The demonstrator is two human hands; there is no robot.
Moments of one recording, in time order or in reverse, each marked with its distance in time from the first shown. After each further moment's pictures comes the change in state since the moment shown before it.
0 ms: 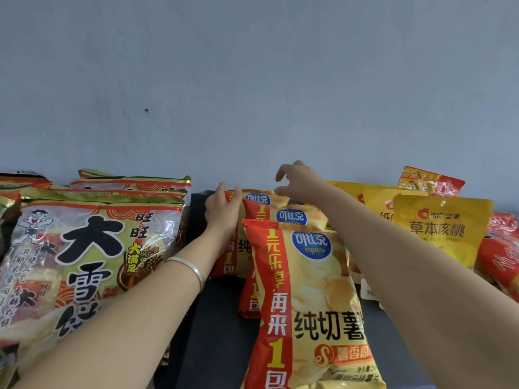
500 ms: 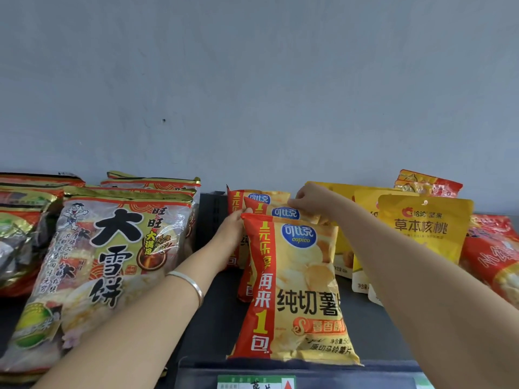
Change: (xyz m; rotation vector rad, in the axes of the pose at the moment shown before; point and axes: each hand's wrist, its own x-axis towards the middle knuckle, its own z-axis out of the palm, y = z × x) left_hand -0.061 0.002 -0.004 -0.130 -0.281 -0.160; right_hand -0.044 0.014 -0.008 0.140 -0.162 0.201
